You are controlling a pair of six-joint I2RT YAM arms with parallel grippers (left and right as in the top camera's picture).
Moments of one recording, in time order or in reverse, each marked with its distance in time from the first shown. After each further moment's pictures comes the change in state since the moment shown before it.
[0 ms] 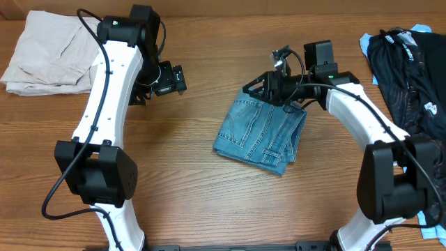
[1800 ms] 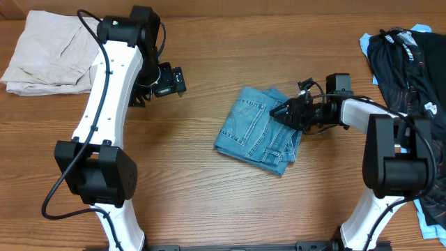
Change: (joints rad) left arm 0.000 0.000 0.000 -0.023 0.000 0.000; right arm -0.210 0.173 -0.210 0.048 0.008 -0.169
